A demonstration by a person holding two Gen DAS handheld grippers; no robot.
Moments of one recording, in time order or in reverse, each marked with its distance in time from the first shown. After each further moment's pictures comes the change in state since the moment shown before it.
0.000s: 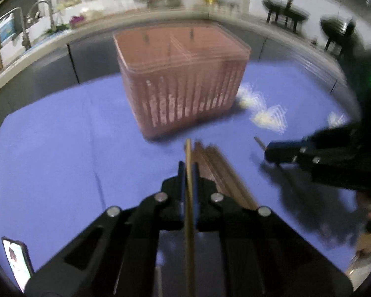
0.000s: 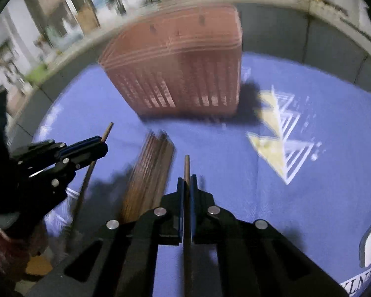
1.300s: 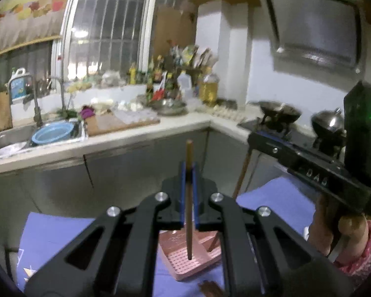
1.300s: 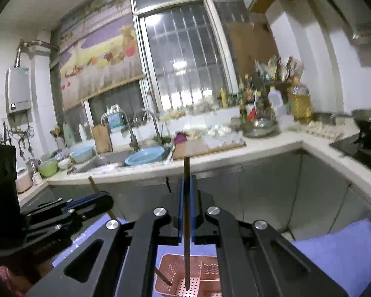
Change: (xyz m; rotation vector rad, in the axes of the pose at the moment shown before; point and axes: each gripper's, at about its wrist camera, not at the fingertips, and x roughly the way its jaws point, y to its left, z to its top) left arm -0.119 0.032 0.200 0.010 -0.398 0.007; right arm -0.118 0.033 0.201 -0.022 -0.643 -0.010
